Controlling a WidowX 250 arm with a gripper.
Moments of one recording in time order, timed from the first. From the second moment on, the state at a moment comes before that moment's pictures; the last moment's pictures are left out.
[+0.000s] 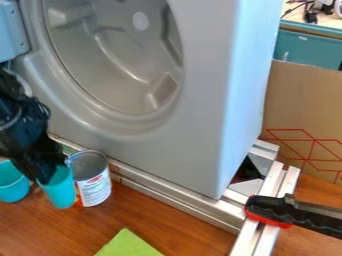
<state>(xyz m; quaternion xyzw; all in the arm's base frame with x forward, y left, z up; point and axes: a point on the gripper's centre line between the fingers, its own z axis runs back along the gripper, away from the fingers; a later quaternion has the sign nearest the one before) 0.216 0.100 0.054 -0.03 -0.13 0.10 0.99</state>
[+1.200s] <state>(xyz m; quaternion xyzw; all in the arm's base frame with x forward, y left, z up) 0.205 0.105 0.011 -0.01 -0.04 0.04 1.00</state>
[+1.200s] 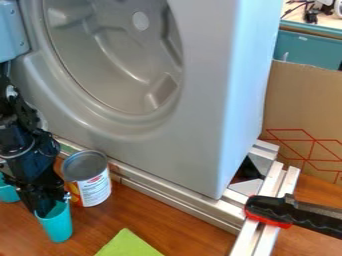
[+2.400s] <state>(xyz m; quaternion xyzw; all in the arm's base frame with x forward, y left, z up) 0.229 0.050 0.092 0.01 -0.06 -0.02 1.00</state>
